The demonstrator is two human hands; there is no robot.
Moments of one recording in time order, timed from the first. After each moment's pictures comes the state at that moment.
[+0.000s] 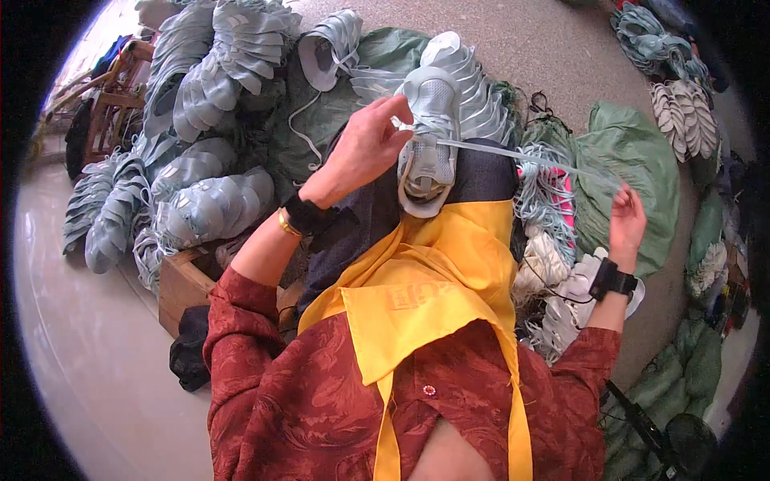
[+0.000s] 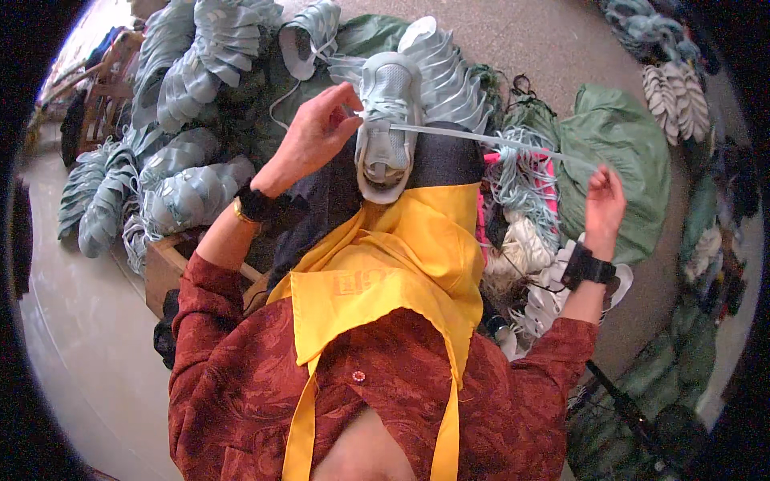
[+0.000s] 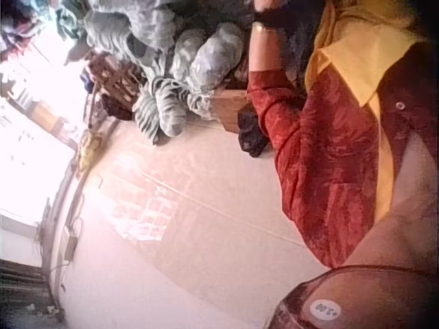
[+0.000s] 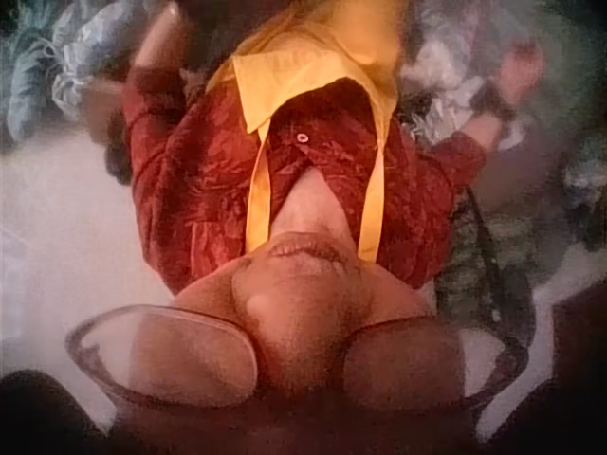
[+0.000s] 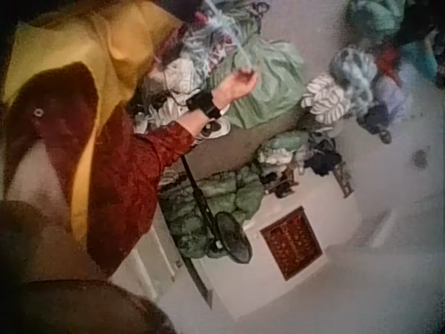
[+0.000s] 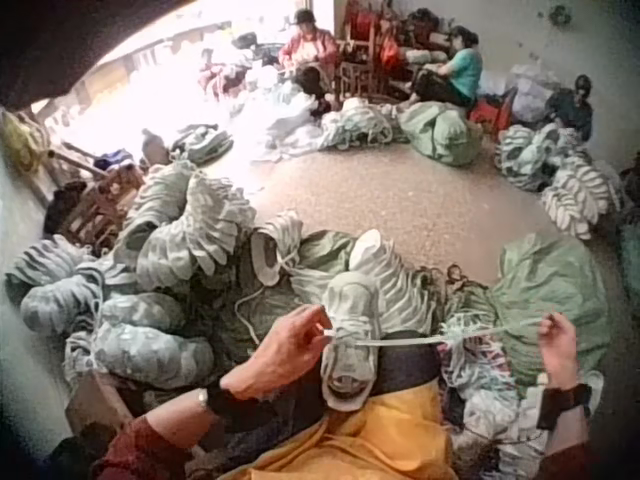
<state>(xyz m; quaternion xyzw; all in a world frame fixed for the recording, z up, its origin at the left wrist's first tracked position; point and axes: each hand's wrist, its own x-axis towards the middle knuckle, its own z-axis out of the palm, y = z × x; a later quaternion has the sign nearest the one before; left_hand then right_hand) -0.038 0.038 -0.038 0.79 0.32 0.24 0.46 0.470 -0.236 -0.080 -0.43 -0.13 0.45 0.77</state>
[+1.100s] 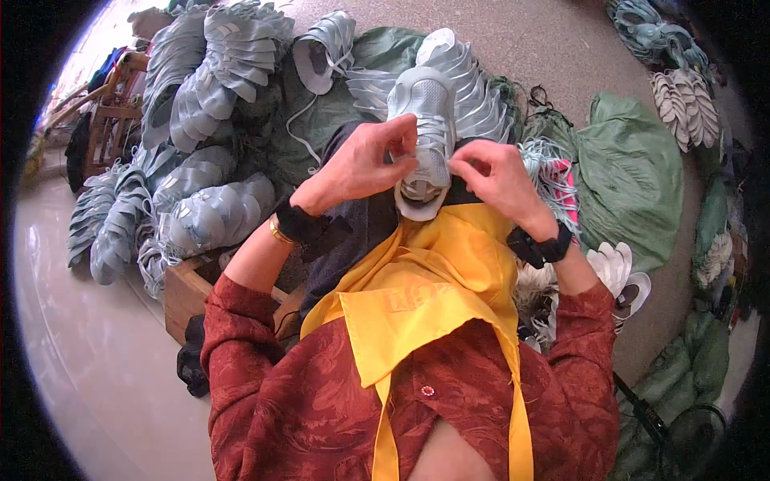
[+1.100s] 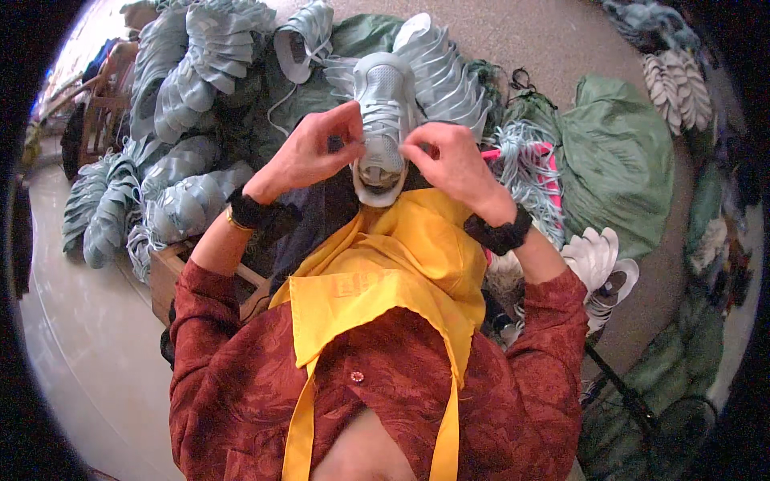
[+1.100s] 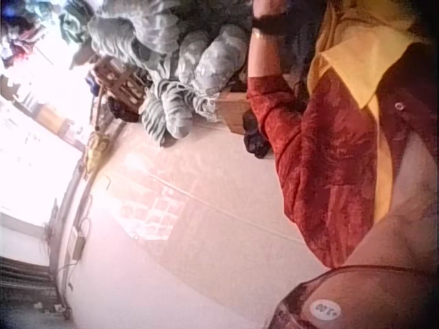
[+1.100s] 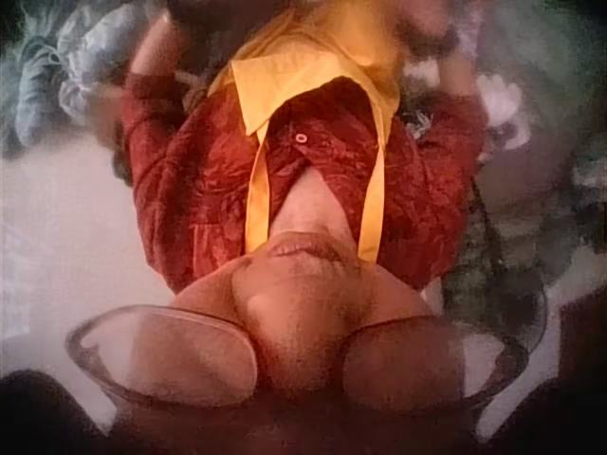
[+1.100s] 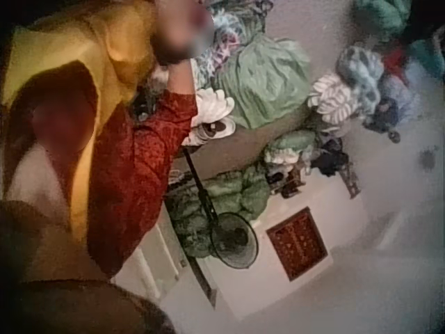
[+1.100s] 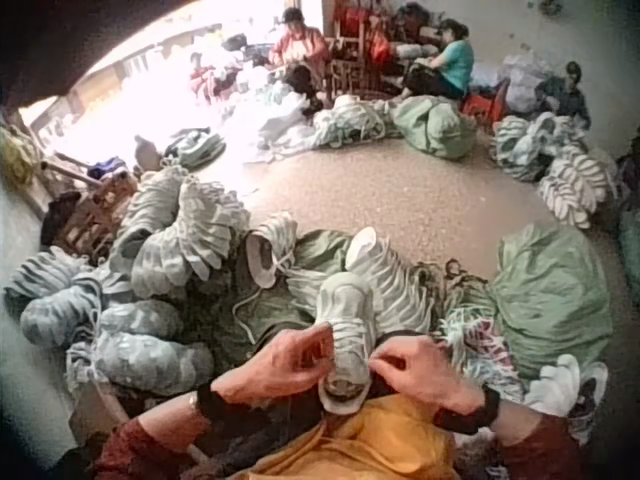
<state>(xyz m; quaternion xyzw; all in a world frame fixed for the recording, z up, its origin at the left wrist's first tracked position) -0.038 0.036 -0.027 0.80 0.23 0.16 0.53 0.194 -0.079 -0.041 -0.63 -0.61 0.36 0.32</state>
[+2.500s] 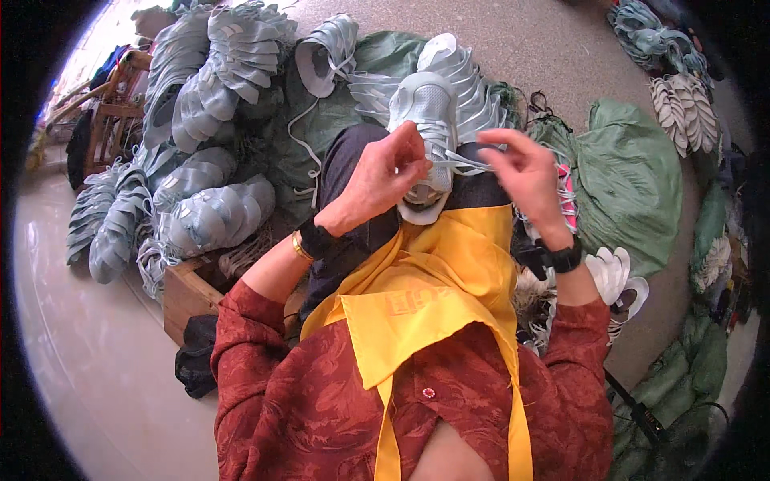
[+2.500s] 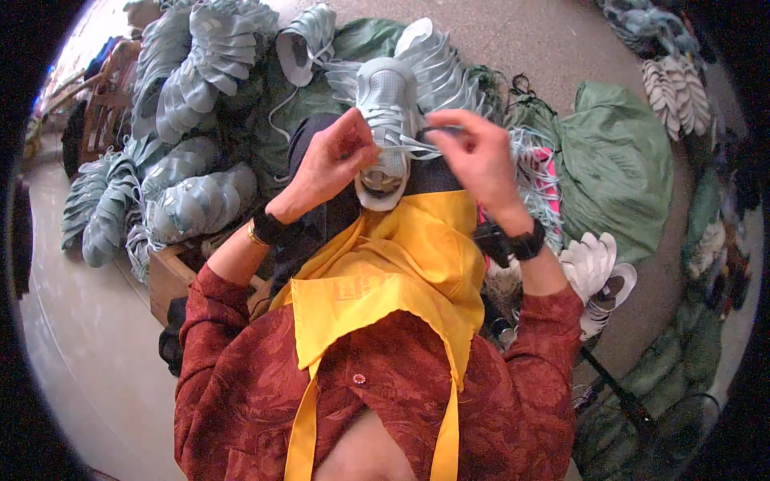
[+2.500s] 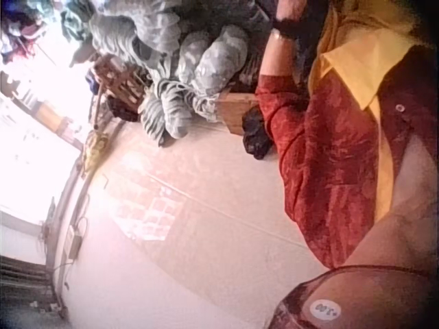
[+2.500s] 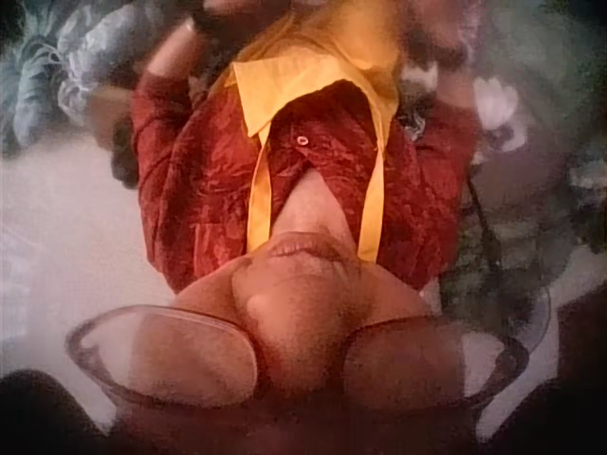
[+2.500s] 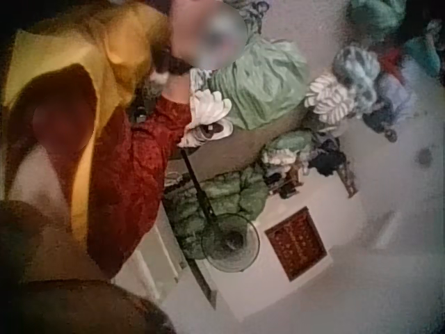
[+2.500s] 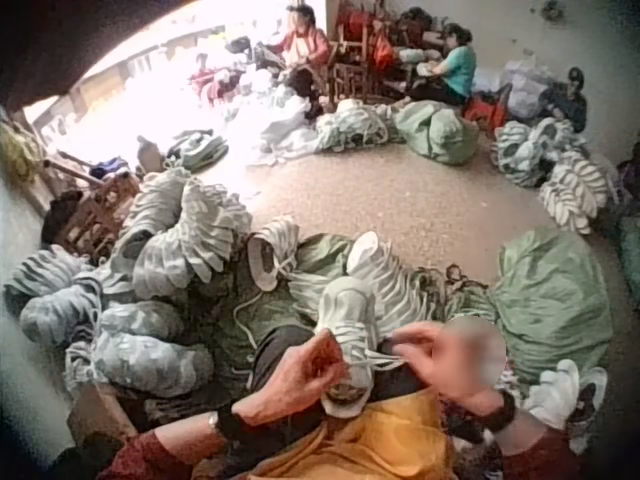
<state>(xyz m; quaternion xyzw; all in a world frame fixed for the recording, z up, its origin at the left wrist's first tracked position) -0.029 0.008 -0.059 0.69 0.31 0.23 0.61 0.206 -0.085 -0.021 -0.68 -0.52 0.33 0.41</state>
